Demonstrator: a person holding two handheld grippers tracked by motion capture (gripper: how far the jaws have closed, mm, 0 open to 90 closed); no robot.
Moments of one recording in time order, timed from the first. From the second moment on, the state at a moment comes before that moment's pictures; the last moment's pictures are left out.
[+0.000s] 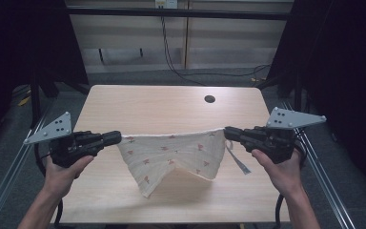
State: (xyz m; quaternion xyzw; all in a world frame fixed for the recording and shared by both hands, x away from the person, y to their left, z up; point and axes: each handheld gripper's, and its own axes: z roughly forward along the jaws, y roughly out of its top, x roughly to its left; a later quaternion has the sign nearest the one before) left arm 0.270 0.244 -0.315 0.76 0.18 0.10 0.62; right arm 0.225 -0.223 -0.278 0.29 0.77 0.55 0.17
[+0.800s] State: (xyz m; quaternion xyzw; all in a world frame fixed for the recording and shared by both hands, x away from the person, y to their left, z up) left arm 0.314 0.223 -0.360 0.78 0.23 0.08 0.58; right arm 0.259 -0.232 -0.326 0.33 0.77 0.53 0.16
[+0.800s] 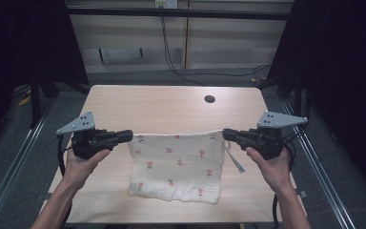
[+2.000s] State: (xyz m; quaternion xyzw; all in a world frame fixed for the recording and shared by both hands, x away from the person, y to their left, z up) left arm 0.386 0.226 -0.442 0.79 0.33 0.06 0.51; right arm 0.359 -0.218 -0.418 0.41 0.77 0.48 0.11
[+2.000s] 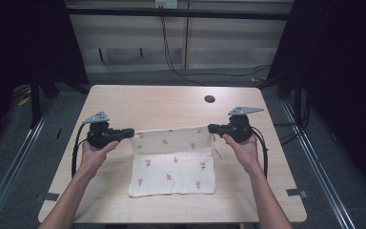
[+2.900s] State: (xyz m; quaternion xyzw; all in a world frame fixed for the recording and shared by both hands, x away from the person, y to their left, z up) left arm 0.393 0.246 -0.440 0.78 0.37 0.09 0.49; right arm 0.363 -0.217 -0.425 0.41 0.77 0.46 0.14
